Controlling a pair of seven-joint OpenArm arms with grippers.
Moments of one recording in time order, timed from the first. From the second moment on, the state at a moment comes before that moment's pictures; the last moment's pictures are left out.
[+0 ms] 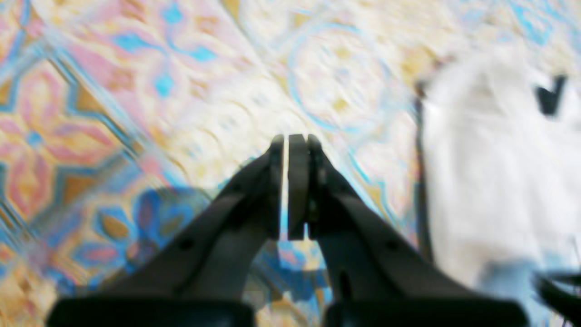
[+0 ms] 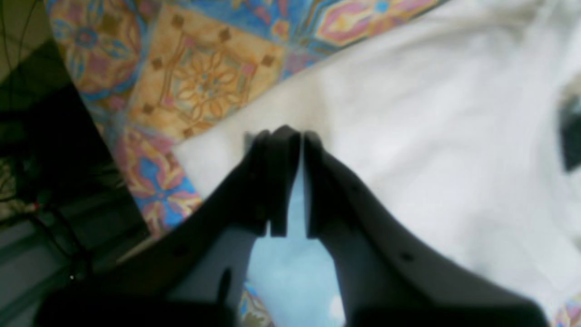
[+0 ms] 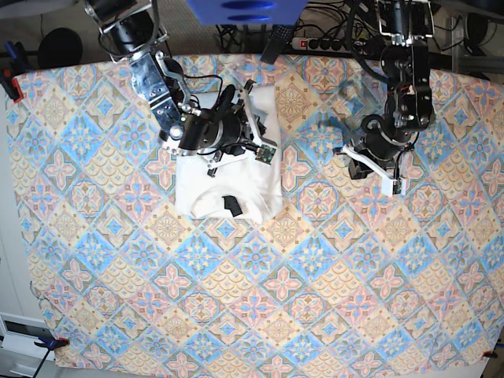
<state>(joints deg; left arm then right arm) 13.0 -11.3 -7.9 92.5 -28.3 -8.0 39.5 -1.3 7.0 -27.9 94.1 10.0 41.1 -60.3</state>
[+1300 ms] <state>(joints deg) 16.4 -10.8 -7.9 92.9 -28.9 -7.7 39.5 5.3 11.5 -11.8 72.0 13.2 42.3 -52.6</state>
